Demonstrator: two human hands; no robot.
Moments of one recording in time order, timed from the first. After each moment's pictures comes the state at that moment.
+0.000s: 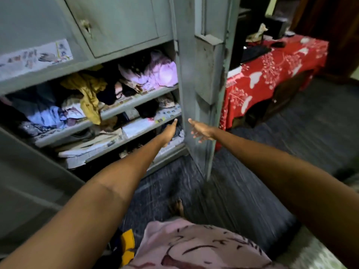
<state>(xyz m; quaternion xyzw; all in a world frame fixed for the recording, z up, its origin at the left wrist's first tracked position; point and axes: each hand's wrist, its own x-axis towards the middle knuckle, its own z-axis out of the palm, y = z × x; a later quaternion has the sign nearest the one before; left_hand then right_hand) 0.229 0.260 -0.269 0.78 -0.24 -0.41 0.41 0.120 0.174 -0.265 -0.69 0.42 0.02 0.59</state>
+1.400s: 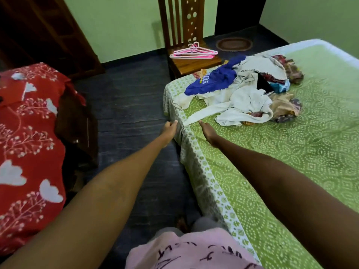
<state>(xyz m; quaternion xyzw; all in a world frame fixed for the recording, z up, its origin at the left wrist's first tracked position) -0.384 -0.164 -0.314 0.53 -0.67 -0.51 0.04 -0.497 -0.064 -0.334 -0.17 0.79 -0.43 0.41</state>
